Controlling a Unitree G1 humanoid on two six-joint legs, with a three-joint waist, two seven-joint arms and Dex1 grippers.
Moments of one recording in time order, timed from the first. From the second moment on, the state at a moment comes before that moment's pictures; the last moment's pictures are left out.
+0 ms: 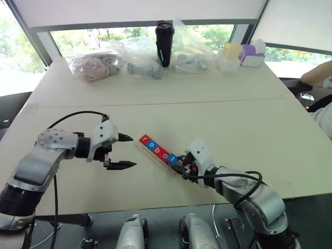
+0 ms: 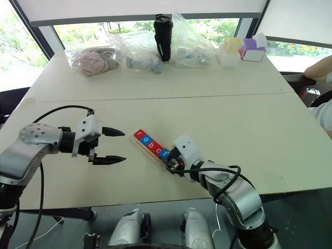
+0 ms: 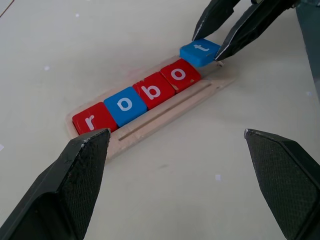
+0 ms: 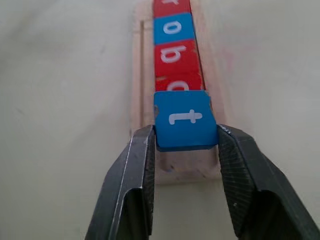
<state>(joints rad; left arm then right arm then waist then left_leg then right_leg) -0.34 0.90 -0.07 -0.21 -0.38 0.44 -1.22 -0.15 -0.37 0.22 -0.67 0.35 1.12 0.35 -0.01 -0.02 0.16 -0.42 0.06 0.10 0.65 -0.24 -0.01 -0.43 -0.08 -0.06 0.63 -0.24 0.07</state>
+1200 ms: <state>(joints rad) -0.33 0.89 -0.07 -0.21 -0.37 0.43 -1.20 -0.15 -0.38 0.22 -0.68 0.38 1.13 0.35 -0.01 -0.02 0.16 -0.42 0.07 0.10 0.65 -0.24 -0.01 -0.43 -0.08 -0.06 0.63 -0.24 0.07</state>
